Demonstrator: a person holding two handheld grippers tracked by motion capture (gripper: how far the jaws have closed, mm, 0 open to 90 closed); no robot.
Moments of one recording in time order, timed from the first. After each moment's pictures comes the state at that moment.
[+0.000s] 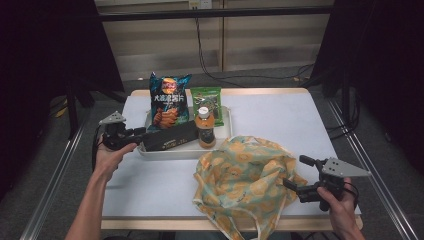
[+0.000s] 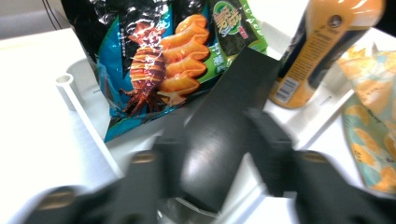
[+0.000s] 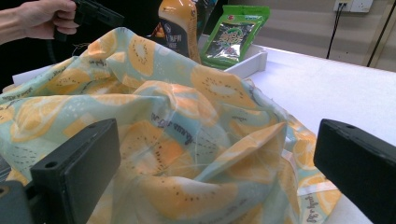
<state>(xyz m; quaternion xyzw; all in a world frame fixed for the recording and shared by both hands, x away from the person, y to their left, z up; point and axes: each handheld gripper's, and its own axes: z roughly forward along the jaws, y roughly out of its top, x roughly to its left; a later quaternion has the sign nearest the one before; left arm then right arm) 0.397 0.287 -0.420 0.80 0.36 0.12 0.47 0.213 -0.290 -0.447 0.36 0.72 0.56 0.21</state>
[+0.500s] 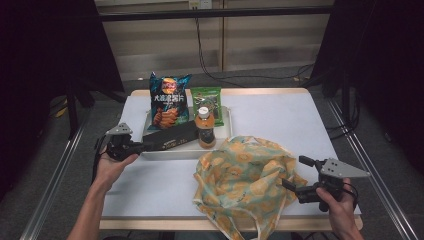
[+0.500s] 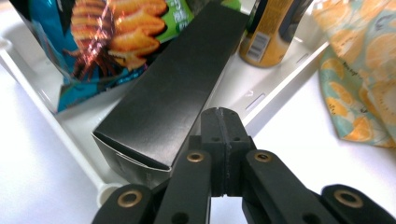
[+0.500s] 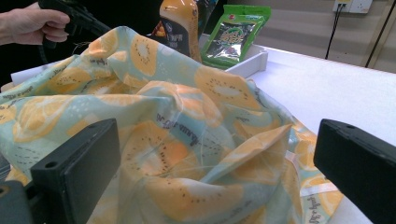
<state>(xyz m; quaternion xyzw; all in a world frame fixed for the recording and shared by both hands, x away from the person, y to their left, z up) 0.380 0.276 -0.436 0.83 0.33 0.09 0.44 0.211 -0.287 -0.446 0.36 0.72 0.55 0.22</state>
